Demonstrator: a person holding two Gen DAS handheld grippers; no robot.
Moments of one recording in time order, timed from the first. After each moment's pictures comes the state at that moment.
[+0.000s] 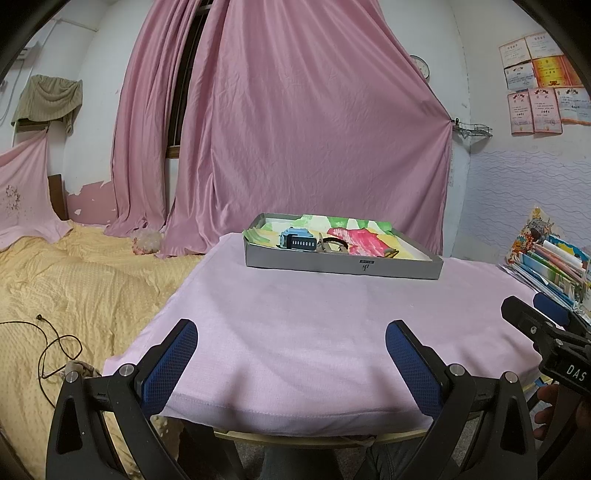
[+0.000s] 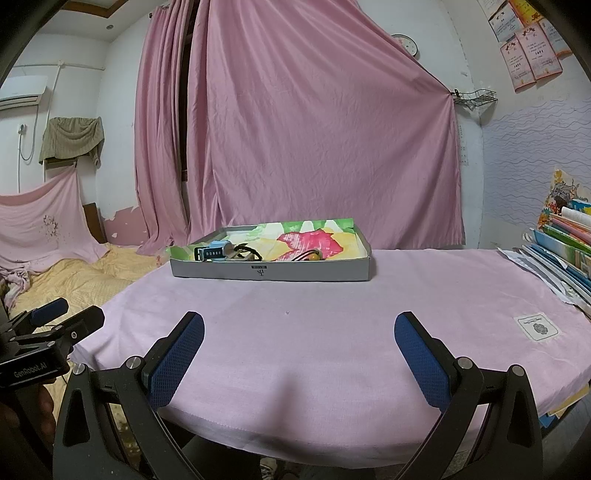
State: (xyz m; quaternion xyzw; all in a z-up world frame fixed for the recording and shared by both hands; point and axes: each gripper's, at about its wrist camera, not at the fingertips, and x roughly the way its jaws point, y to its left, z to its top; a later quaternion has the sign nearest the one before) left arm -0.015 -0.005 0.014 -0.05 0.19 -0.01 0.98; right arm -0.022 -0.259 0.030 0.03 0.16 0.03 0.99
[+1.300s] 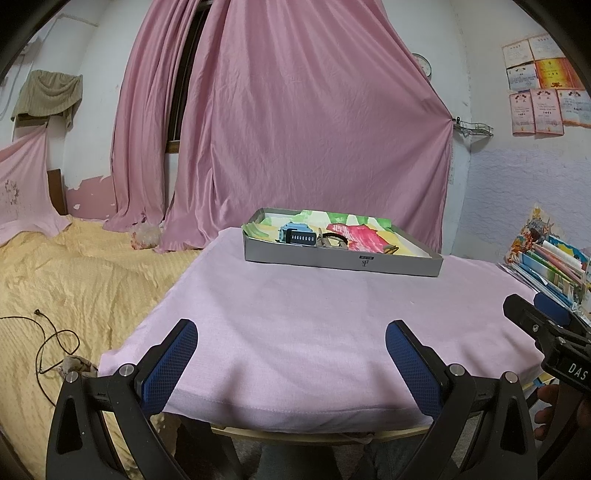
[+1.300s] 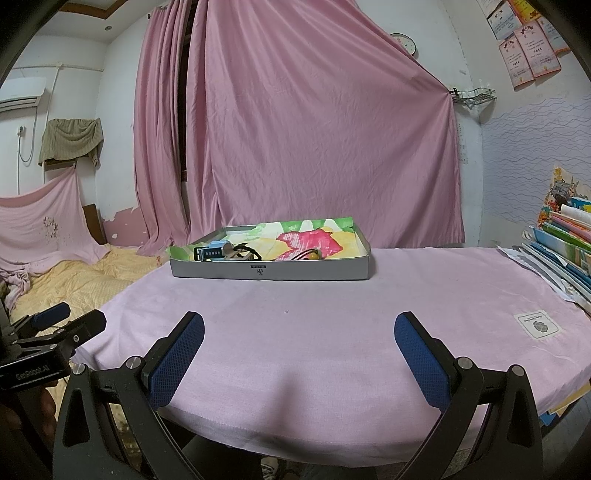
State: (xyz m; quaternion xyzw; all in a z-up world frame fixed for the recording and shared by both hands) left arm -0.016 -0.005 0.009 -0.06 0.20 -0.02 0.98; right arm -0.023 -0.259 0.028 0.03 0.16 0.03 0.99
